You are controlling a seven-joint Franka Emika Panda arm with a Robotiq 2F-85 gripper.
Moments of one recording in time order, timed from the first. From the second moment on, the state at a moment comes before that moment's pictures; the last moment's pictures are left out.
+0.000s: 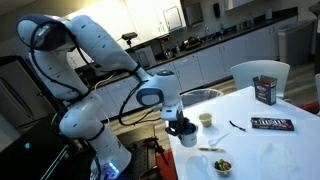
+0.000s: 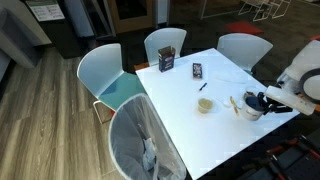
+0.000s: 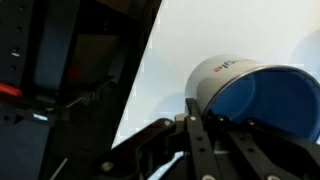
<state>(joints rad) 0.01 0.00 -0.09 -2.77 0.05 2.69 1.07</state>
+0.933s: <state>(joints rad) 0.15 0.26 -0.35 -2.76 -0.35 3.03 1.52</state>
